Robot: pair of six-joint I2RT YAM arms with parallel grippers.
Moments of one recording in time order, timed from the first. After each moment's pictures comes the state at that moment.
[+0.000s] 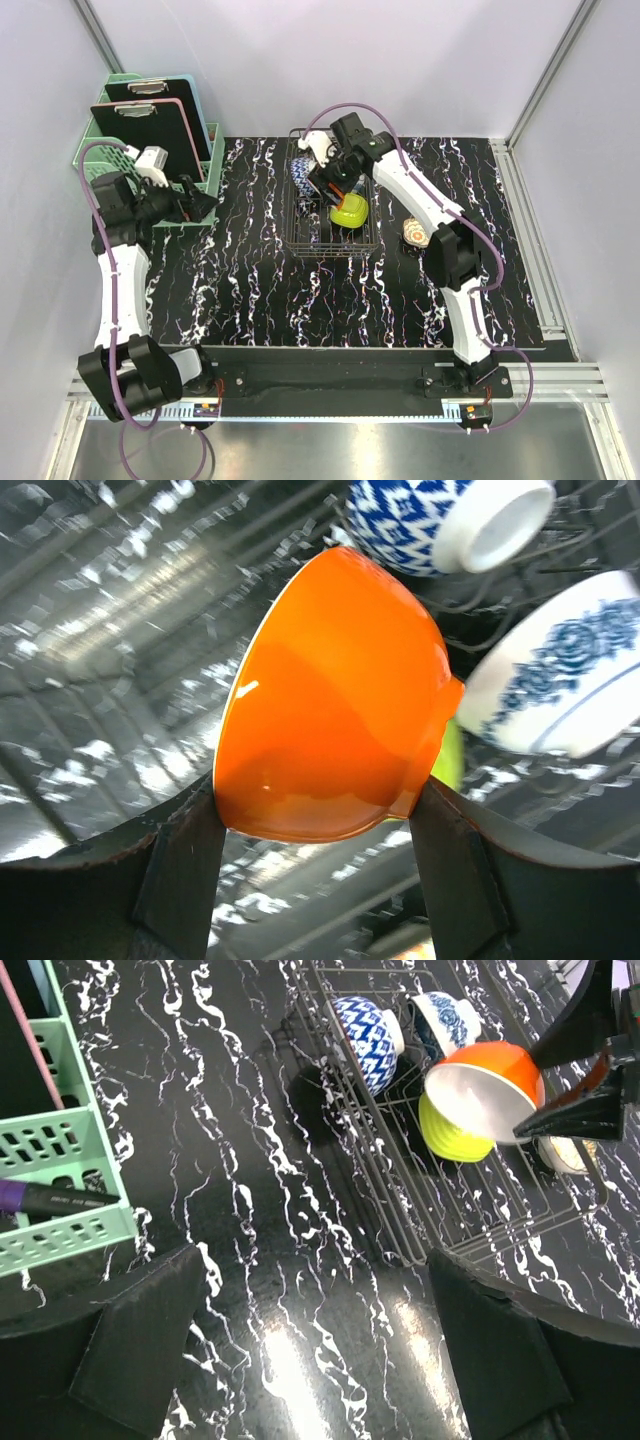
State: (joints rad) left arm 0.33 1.17 1.04 -0.35 0.80 -0.02; right arm 0.57 2.19 2.20 -0.94 -0.24 -0.41
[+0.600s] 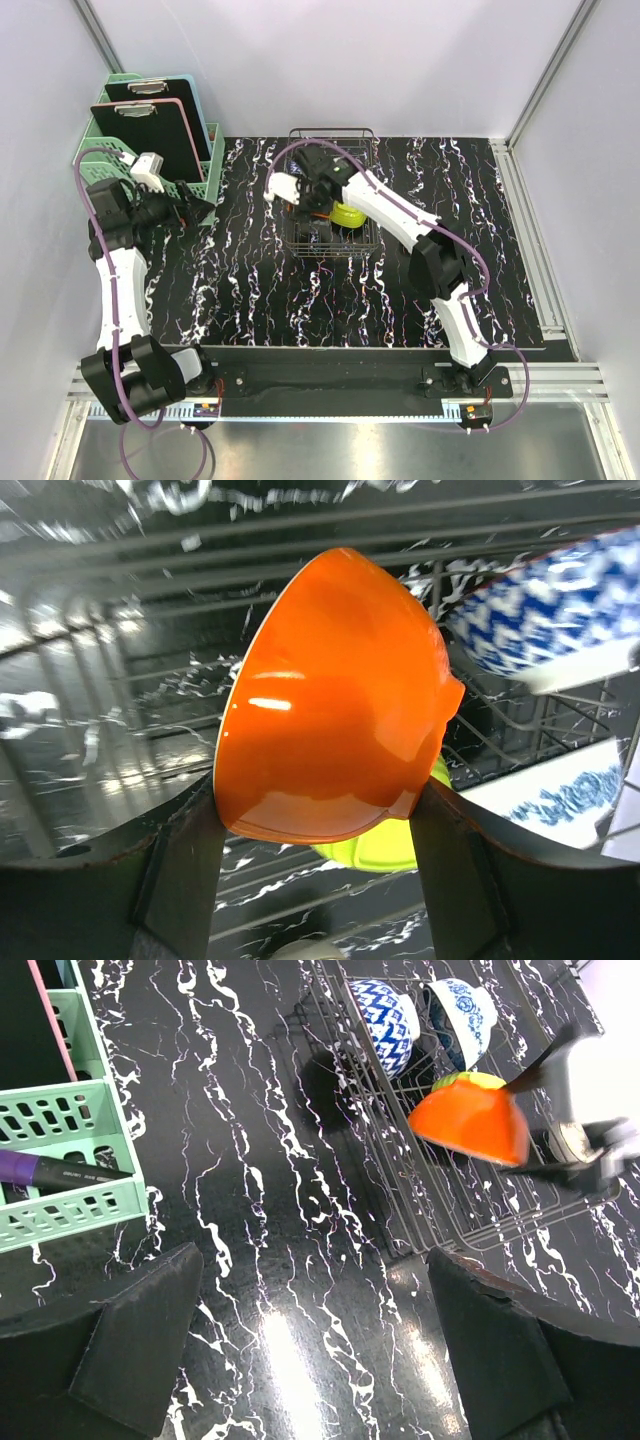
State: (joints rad) left arm 0.38 1.15 1.01 -0.37 0.83 0.01; right arm 0.74 2.22 2.16 -0.94 -0.07 -0.79
